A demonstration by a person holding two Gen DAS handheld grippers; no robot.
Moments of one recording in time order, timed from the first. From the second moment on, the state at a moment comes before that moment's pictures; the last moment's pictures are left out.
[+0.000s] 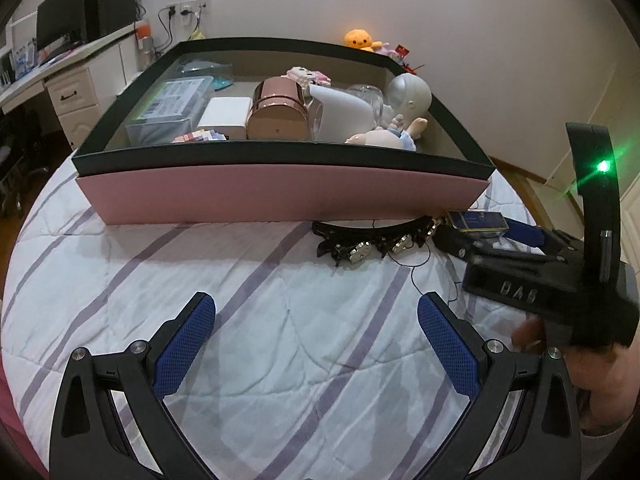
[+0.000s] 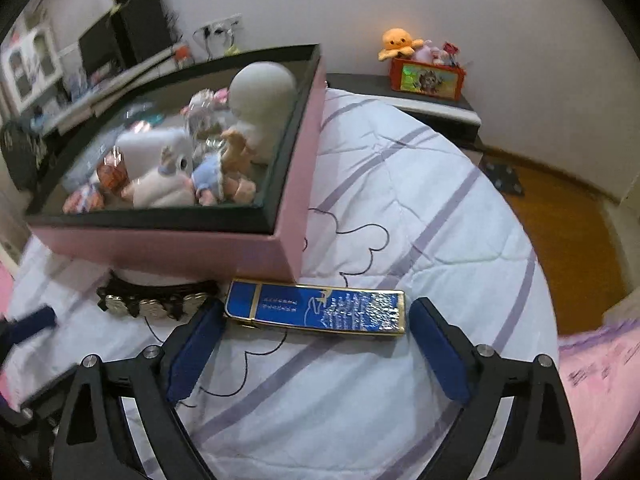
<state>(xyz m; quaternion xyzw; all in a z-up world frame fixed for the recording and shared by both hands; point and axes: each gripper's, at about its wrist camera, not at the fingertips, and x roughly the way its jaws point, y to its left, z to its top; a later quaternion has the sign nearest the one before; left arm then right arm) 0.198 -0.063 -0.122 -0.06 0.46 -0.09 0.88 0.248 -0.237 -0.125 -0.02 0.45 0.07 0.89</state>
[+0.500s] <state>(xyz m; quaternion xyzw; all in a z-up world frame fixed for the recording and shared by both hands) 0.225 -0.093 -0.125 -0.06 0.46 -0.11 0.88 0.220 -0.265 -0.118 0.02 0.43 0.07 0.90</state>
